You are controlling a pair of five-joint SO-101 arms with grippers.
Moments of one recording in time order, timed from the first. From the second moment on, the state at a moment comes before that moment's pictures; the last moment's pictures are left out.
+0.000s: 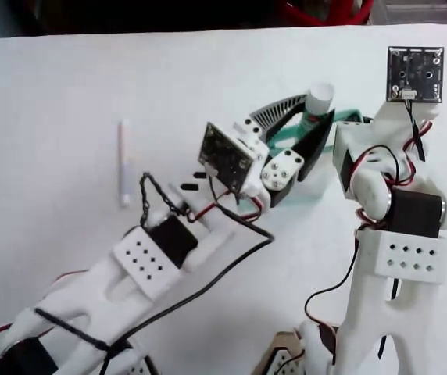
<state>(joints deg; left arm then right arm) 42.2 -31.9 41.0 -6.8 0.9 3.3 -34.2 17.2 67.8 8.0</state>
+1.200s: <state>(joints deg) 19.4 -47.3 31.6 25.2 -2.4 3.3 -33.8 17.3 66.9 8.0</state>
